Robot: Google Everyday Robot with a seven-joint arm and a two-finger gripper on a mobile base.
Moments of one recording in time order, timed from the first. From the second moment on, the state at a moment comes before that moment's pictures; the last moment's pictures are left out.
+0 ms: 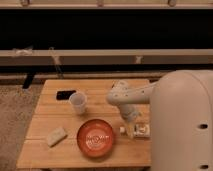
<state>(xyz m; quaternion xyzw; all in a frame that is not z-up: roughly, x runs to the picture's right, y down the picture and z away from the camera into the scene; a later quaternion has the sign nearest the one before) 0.174 0.217 0.802 -0.34 0.34 0.20 0.85</state>
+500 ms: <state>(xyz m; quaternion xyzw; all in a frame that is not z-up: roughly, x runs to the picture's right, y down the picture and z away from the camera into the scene) 0.174 0.220 0.821 -0.28 0.36 0.18 0.87</state>
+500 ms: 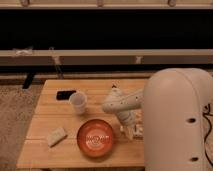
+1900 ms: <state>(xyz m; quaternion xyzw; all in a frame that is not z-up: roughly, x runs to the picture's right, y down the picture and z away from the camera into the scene) 0.184 0.189 0.846 -0.26 0.41 0.14 0.86</state>
